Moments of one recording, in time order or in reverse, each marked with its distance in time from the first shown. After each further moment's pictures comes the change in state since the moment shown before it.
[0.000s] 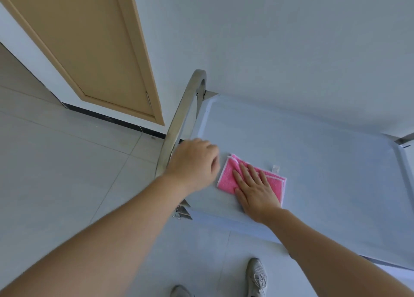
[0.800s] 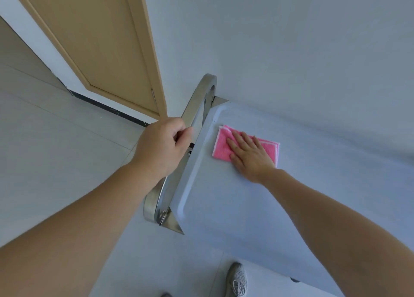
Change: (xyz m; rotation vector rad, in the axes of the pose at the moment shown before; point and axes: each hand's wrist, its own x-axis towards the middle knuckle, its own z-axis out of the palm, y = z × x) left_hand 0.034 -0.074 -0.003 -0.370 0.247 -0.414; right_hand 0.160 0.040 -0.046 -0.068 0.075 -0.211
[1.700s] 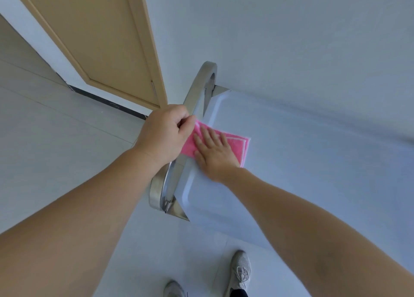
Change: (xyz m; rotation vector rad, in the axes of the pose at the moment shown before) left_hand 0.005 -0.002 0.005 -0.013 -0.010 0.047; right_hand 0.021 -0.101 0.009 0.143 0.001 -0.018
